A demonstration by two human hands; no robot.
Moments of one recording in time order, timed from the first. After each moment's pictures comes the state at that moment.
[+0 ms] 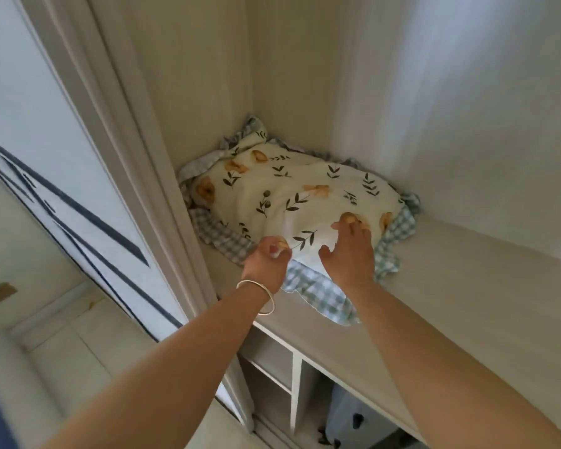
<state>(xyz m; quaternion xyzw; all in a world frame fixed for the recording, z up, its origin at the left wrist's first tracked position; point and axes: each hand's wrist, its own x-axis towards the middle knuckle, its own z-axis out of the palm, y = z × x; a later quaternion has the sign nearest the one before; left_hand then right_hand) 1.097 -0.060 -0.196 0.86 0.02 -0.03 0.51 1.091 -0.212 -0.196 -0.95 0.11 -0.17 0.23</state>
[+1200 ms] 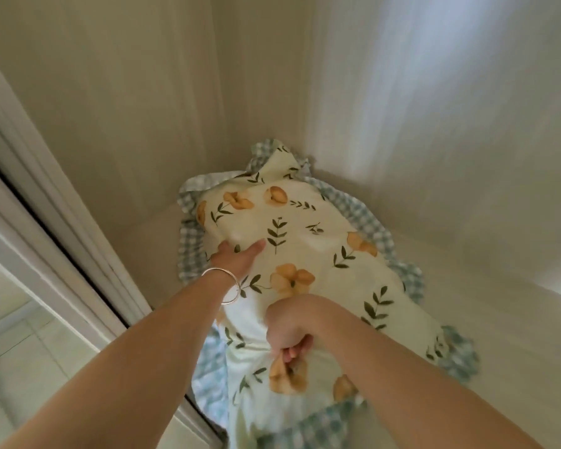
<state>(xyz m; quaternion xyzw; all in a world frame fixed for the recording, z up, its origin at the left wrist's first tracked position) 1.173 -0.096 -0.205 0.83 0.17 -0.13 0.52 1.073 -0.205 -0.146 -0.87 -0.12 0.48 0.06</state>
